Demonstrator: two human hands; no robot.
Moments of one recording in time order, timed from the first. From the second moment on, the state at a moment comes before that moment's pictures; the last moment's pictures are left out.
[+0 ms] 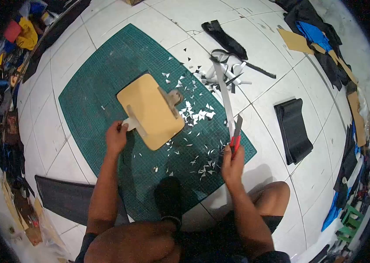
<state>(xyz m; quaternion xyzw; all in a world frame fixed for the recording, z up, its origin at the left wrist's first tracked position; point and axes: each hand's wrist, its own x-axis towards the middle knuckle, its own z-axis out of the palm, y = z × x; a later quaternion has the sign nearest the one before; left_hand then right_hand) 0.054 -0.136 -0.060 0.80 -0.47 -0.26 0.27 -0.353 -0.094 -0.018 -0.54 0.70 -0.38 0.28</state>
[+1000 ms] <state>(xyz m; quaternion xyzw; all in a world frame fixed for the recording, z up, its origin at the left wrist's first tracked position) -0.035 -0.131 -0.025 0.57 -0.79 -0.21 0.11 -0.396 -0.029 -0.021 -0.41 0.76 -0.38 0.32</state>
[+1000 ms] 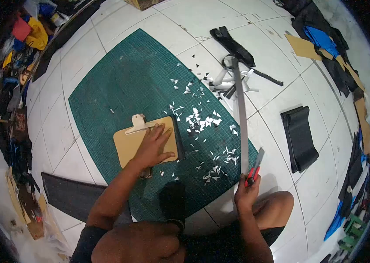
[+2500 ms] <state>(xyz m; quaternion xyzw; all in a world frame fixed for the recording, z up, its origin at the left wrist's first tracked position) -0.050 -0.167 -0.003 0.69 -0.64 -0.34 0.05 -0.289 -0.005 -0.028 -0.56 0.71 -0.23 0.35</state>
